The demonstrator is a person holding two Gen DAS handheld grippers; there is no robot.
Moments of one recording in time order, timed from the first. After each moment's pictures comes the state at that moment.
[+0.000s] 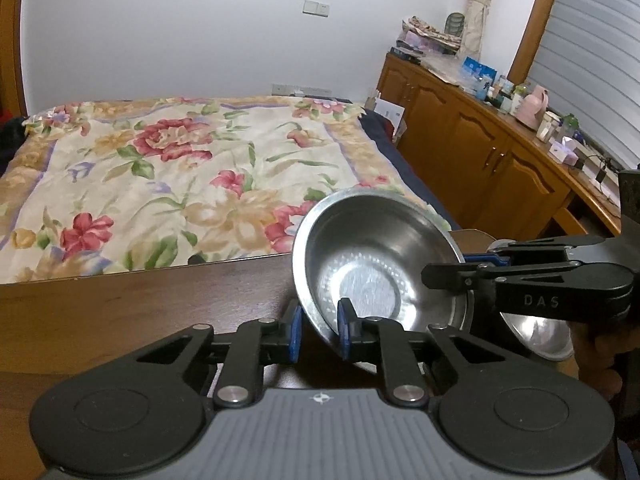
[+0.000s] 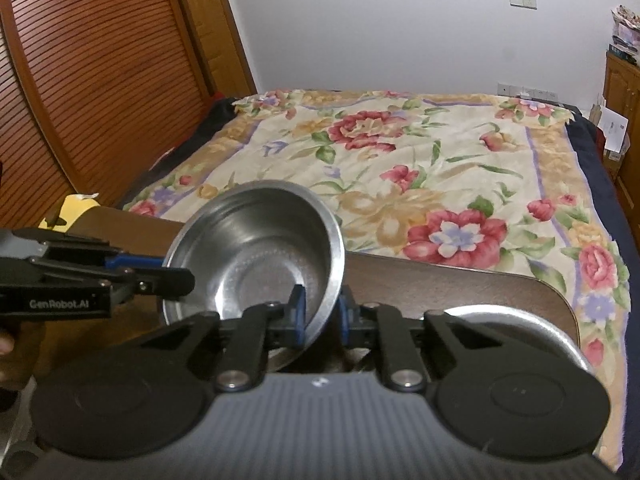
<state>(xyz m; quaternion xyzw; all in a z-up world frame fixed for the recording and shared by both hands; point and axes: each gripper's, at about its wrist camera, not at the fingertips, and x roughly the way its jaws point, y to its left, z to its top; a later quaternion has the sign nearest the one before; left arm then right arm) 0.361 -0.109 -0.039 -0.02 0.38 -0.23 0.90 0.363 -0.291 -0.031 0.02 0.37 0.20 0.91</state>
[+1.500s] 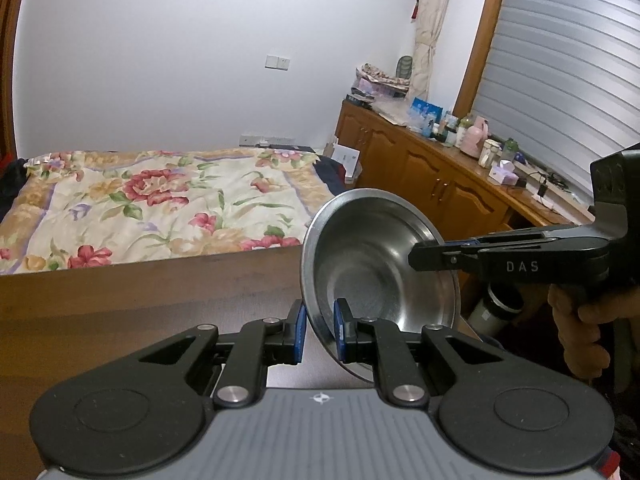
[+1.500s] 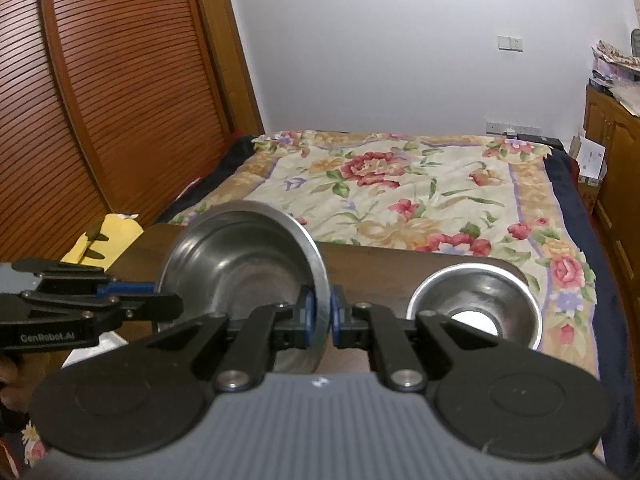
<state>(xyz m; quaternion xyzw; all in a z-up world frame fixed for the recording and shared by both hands) 0.212 -0.074 0.029 -0.03 0.31 -0.27 0.91 0.245 -0.279 0.038 0.02 0.31 0.18 0.93</state>
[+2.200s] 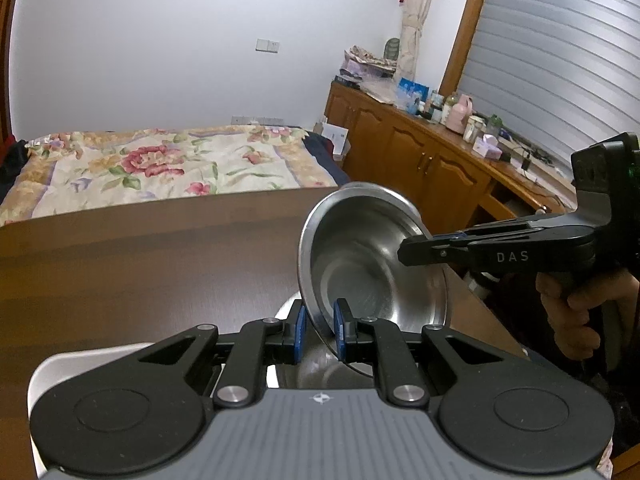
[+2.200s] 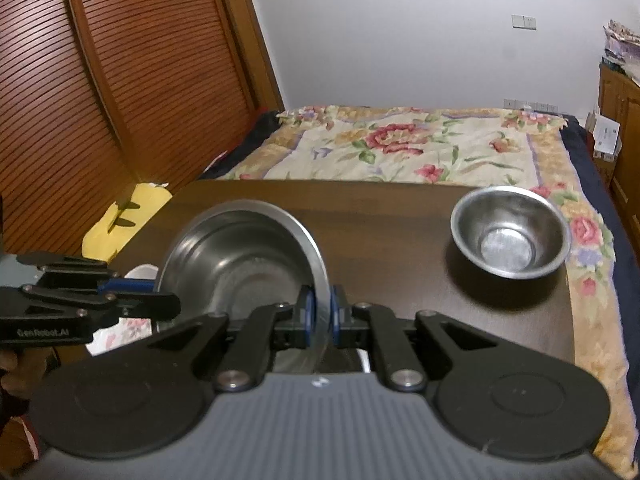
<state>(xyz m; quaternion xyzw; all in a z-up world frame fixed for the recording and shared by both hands) 0.142 -0.052 0.005 -0.02 0.33 -0.29 0.90 0.182 -0.266 0.009 0.04 0.34 0.21 0.92</state>
